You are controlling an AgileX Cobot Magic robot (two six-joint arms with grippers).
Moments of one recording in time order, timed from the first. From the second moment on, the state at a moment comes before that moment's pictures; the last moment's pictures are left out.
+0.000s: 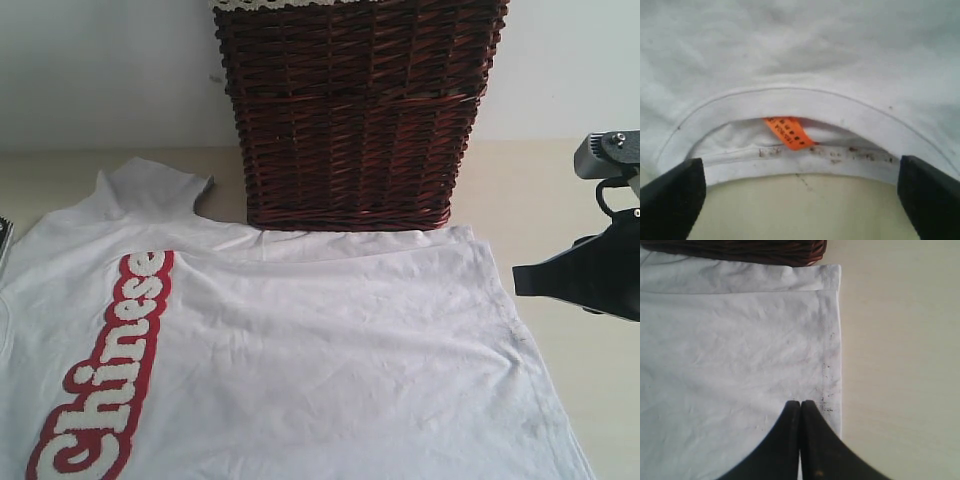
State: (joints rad) left arm 0.08 1.72 -0.91 0.11 0.69 1.47; right arm 0.29 1.19 -0.52 0.00 0.24 0.16
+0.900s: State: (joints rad) left arm 0.19 1.88 -1.01 -0.10 0.84 1.71; right arm 0.29 1.19 -0.52 0.00 0.24 0.16
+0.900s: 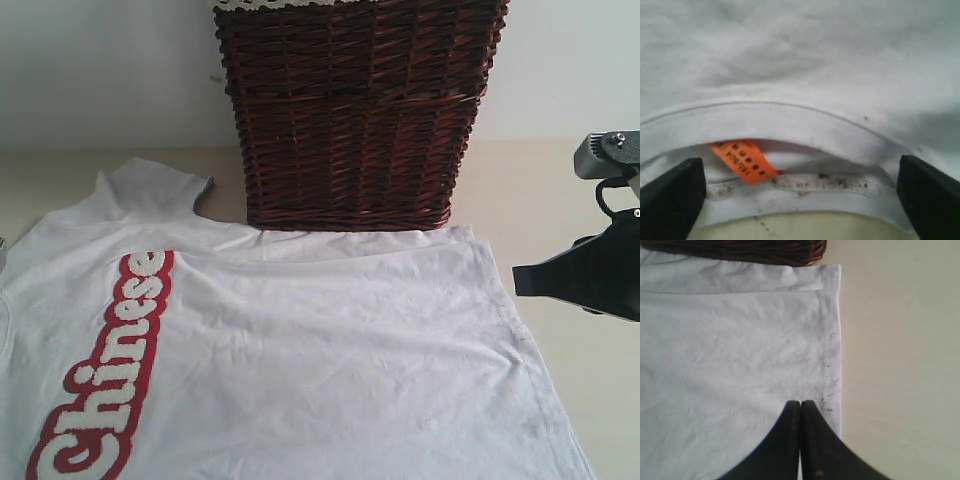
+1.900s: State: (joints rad) left arm 0.21 1.90 -0.98 -0.10 0.75 1.77; right arm 0.29 1.19 -0.52 0.00 0.24 0.16
